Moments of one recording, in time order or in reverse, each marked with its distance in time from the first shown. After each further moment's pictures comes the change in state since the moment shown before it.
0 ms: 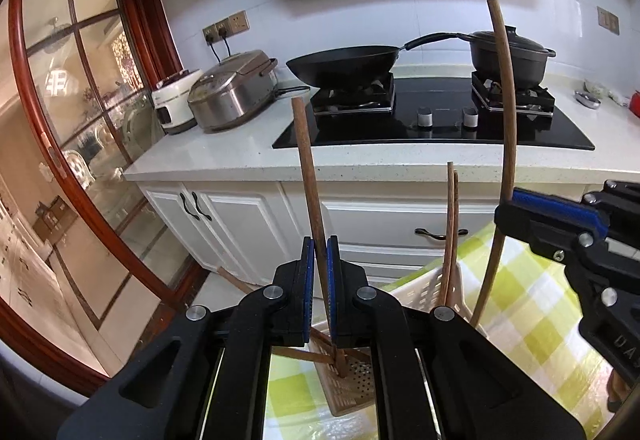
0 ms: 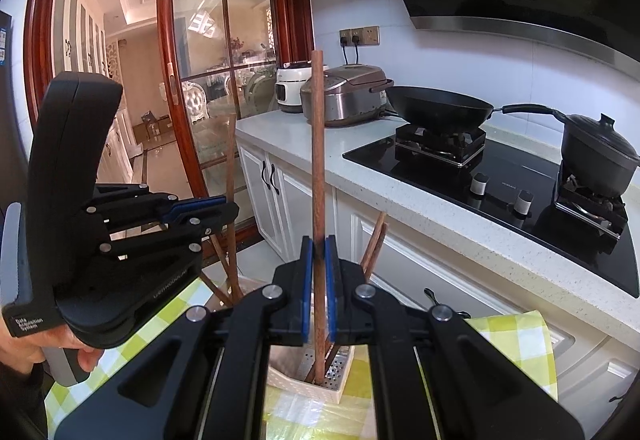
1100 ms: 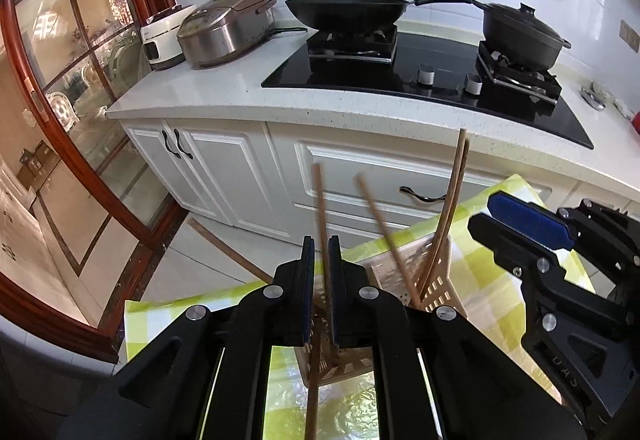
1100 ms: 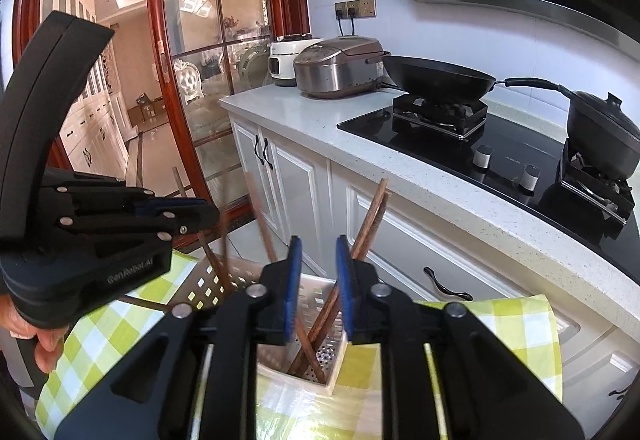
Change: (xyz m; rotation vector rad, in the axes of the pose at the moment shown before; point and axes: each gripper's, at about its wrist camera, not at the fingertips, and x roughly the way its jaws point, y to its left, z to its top) left arm 0.021 0.005 -0.003 -0.099 0.211 -0.062; right arm 0.023 -0.010 -0.013 0.010 0.079 -0.003
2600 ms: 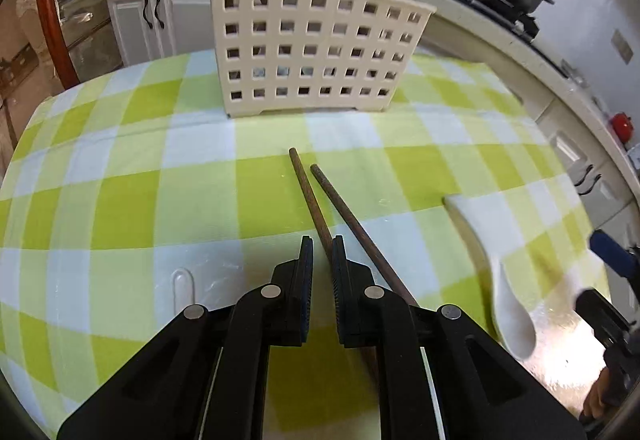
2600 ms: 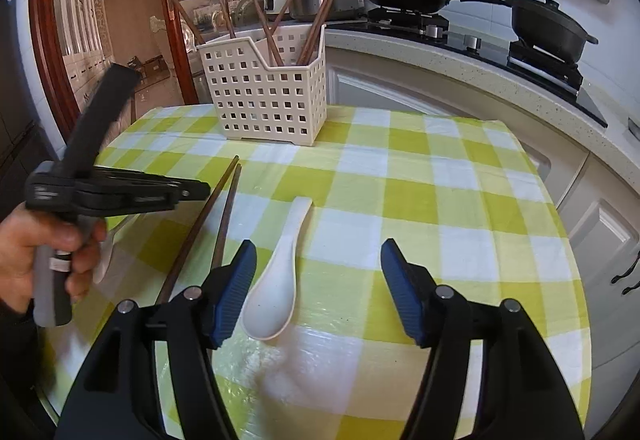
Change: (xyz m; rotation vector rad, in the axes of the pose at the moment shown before) left arm 0.046 -0.061 -0.241 -0.204 0.132 -0.171; right arm -0.117 -0.012 -0.248 -0.012 0.138 -0.044
